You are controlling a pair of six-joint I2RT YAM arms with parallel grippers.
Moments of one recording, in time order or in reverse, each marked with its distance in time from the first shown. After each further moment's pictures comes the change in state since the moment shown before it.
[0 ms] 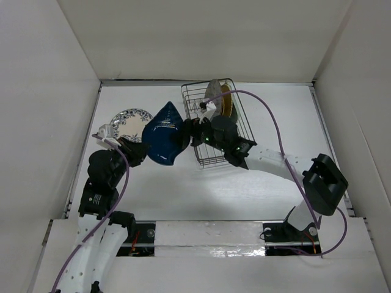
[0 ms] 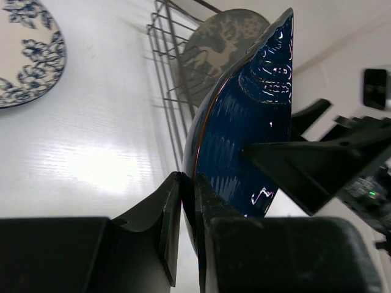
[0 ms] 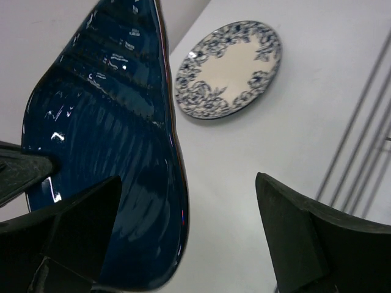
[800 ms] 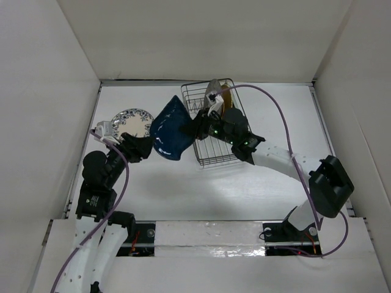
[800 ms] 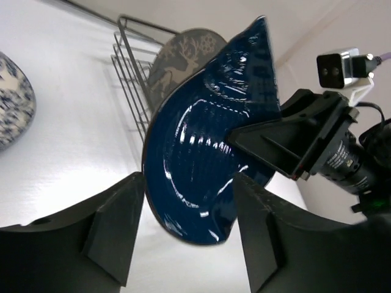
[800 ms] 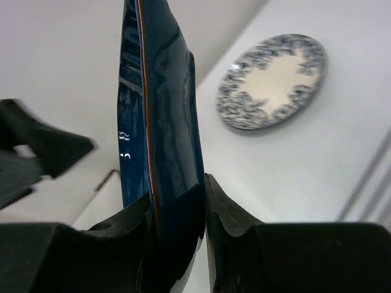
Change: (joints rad) left arm -0.006 -0.011 0.016 0.109 0.096 0.043; right arm -0.089 -0.027 -0.034 0.142 -0.214 0.122
